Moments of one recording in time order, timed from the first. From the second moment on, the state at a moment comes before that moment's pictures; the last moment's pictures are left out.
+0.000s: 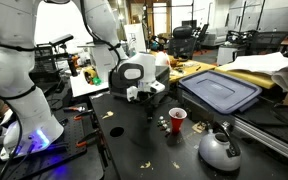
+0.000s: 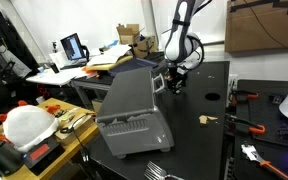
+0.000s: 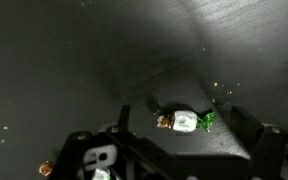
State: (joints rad) arm -0.10 0.46 -0.14 -2.35 0.03 2.77 0.10
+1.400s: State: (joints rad) arm -0.13 0.47 -0.11 -2.34 0.03 2.77 0.06
